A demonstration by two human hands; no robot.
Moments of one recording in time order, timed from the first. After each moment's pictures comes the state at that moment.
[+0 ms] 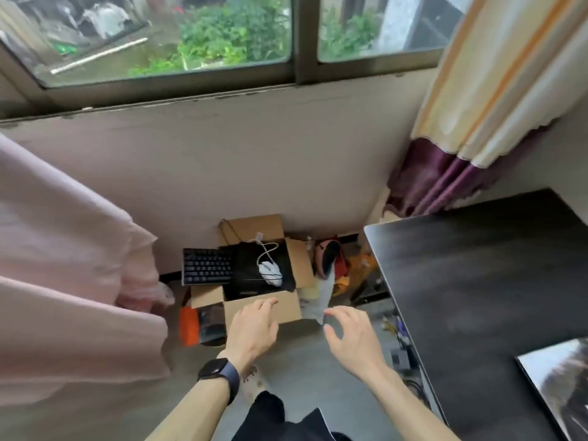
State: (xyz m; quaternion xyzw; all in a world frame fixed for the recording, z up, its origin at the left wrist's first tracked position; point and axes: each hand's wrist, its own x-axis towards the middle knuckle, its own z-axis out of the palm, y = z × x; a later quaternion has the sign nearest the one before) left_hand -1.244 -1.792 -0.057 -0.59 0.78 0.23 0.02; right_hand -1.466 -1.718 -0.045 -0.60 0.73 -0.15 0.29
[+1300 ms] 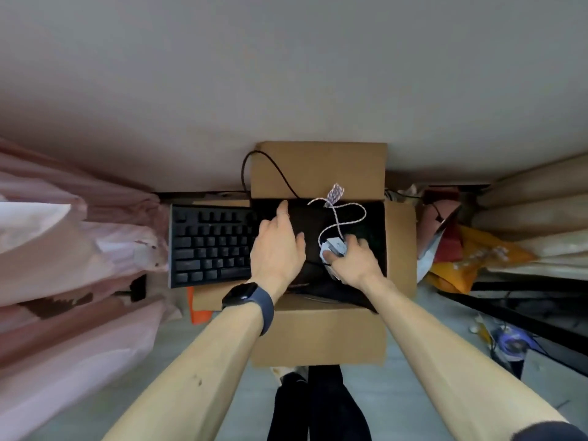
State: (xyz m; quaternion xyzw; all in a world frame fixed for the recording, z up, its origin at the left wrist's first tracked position) left_hand -1.174 -2.083 -0.356 -0.75 0.59 0.30 -0.01; right_hand -1.338 -2.075 -0.438 -0.51 0.72 0.11 0.46
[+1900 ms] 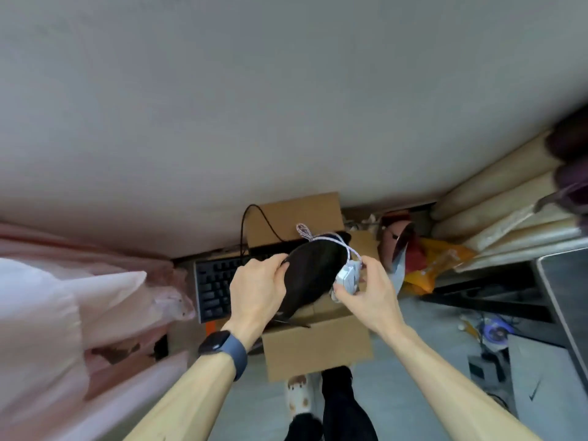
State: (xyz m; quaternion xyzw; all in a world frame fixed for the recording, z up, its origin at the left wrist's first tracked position) left_hand -1.167 -2.060 -0.204 -0.67 0.71 0.20 -0.07; right_hand -1.379 -2.008 -0.267 -0.46 0.75 -0.19 0.44
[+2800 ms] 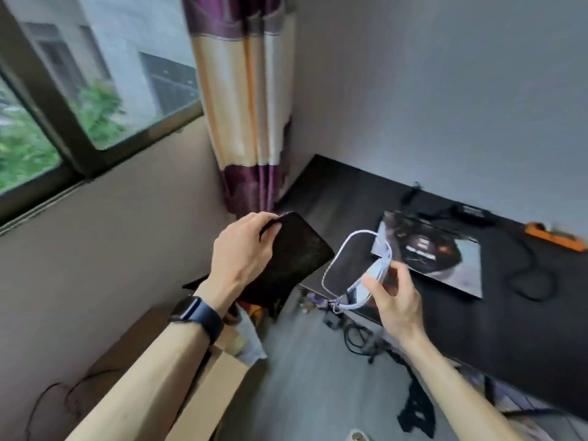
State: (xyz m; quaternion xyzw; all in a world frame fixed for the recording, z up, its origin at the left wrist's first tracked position) left_hand -1.381 -1.878 0.170 -0.18 0.92 0.23 -0.25; right_hand -1.456 -1.615 0.114 -0.08 0.83 -0.56 0.04
